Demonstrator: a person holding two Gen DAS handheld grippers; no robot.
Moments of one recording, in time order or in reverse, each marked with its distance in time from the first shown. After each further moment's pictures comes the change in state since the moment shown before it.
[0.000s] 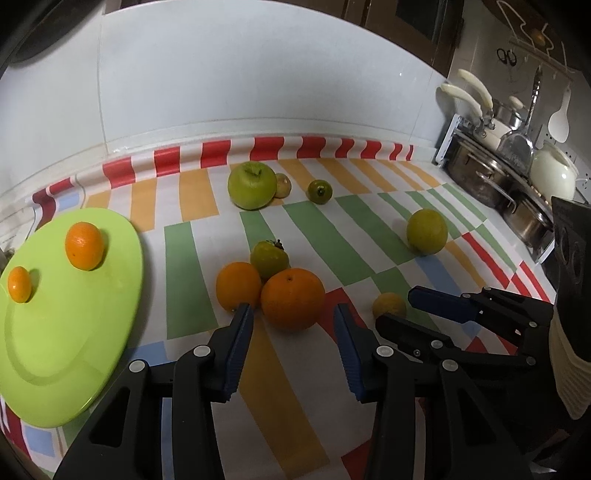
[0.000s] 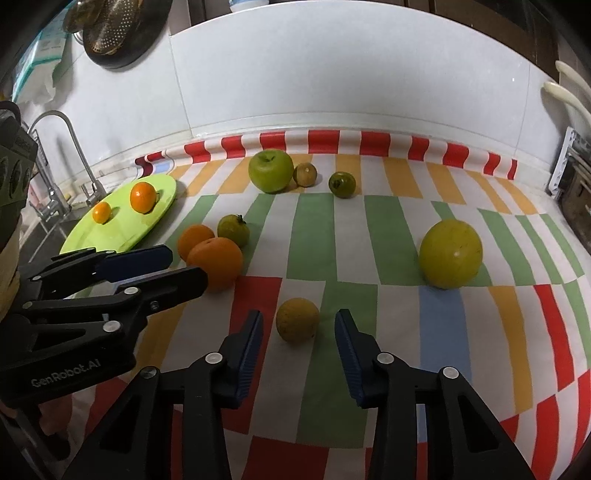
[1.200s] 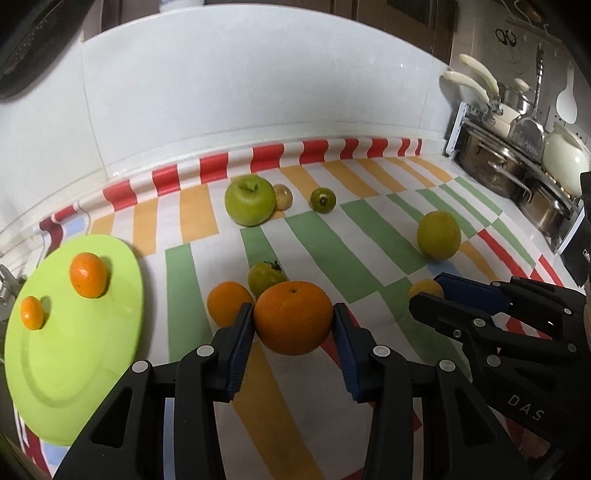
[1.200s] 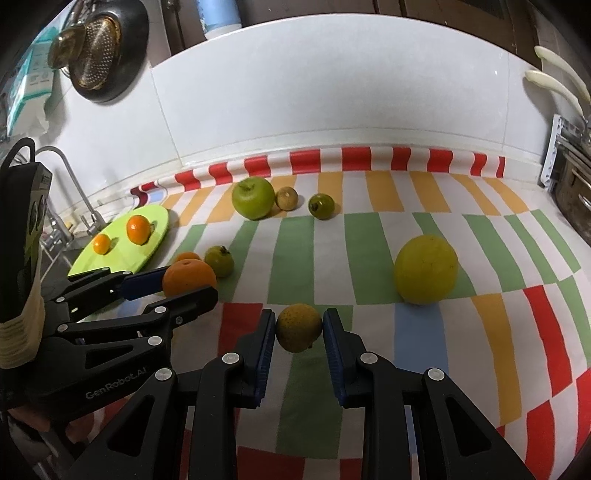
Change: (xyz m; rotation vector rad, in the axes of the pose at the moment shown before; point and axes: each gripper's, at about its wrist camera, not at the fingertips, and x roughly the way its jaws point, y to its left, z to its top) left arm 0.002 -0.017 0.015 0.062 -0.018 0.093; right arm -0.015 -0.019 0.010 0.064 -0.051 0.024
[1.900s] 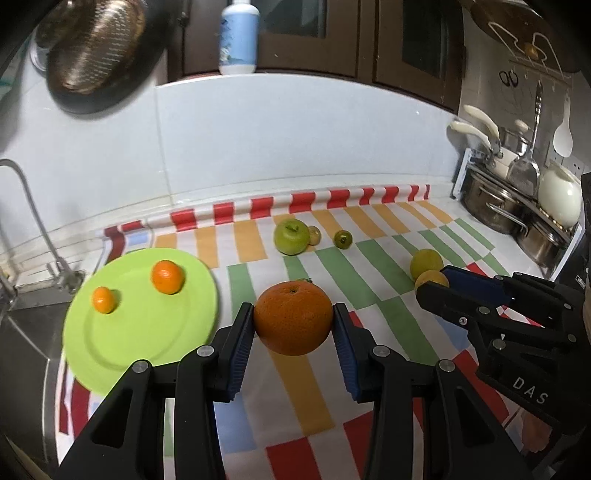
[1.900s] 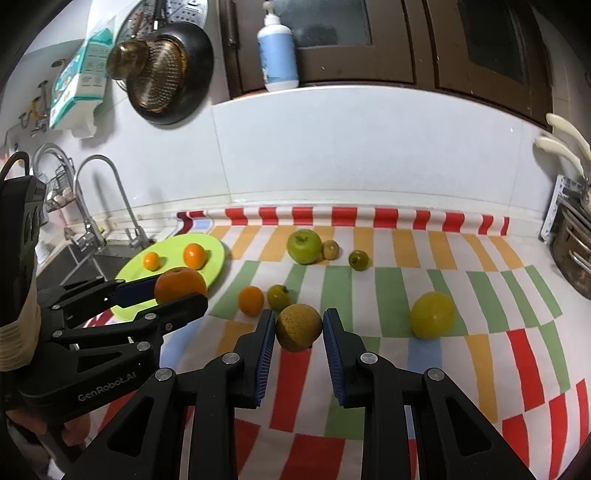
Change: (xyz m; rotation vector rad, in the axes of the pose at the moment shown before) left arm -0.093 0.013 -0.014 -0.068 -0.137 0.093; right arm -0.067 0.045 0.011 -0.105 -0.136 0.047
